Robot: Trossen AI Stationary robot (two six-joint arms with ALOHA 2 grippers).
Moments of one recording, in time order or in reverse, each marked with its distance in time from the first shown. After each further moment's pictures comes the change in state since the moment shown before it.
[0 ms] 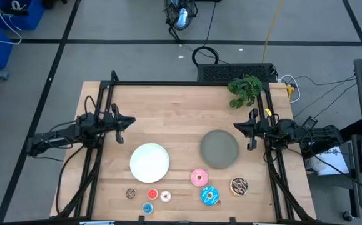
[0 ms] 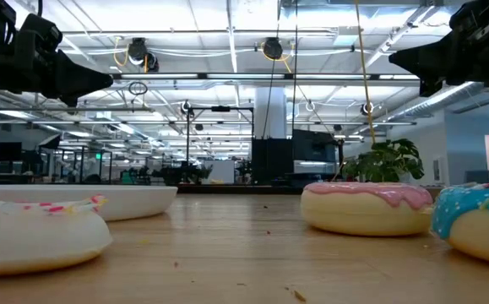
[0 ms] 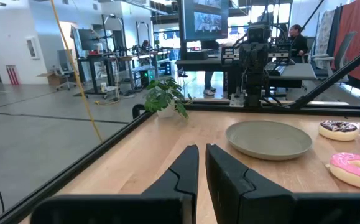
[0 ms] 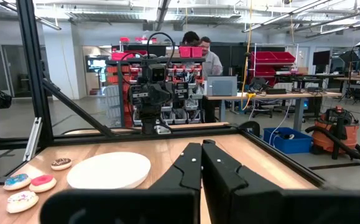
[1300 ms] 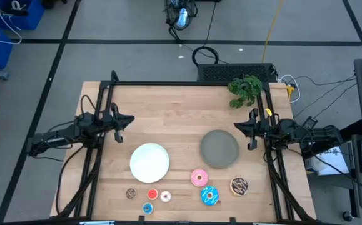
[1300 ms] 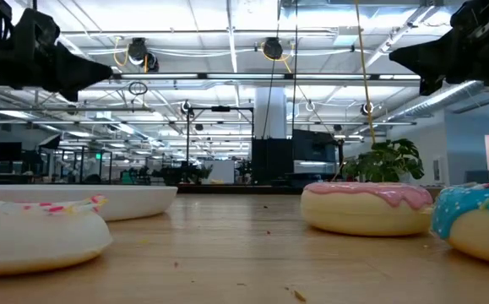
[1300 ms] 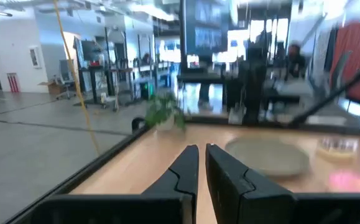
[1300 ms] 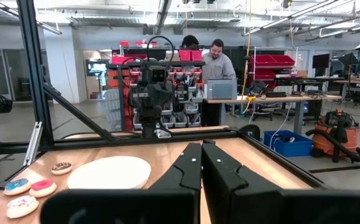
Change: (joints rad) left arm 0.000 -0.001 0.001 0.066 0.000 -0.044; right arm 0.000 0.000 0.000 0.014 0.000 0.000
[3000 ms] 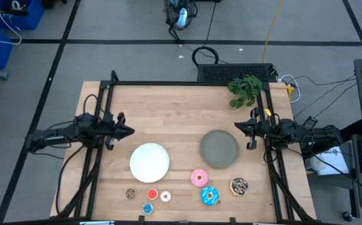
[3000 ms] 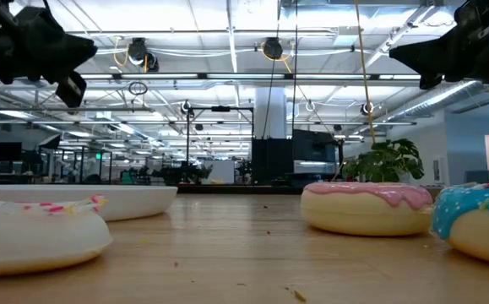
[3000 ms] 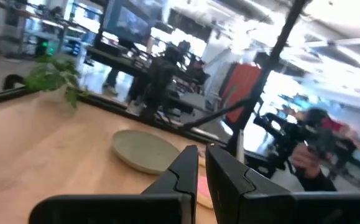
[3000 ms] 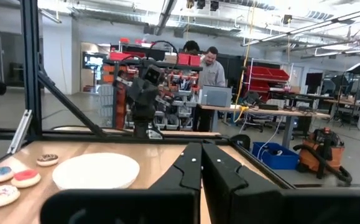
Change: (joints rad) left arm -0.082 0.033 0.012 0.034 0.278 -0.404; right arm 0.000 0.002 0.000 0.028 0.000 -0.116
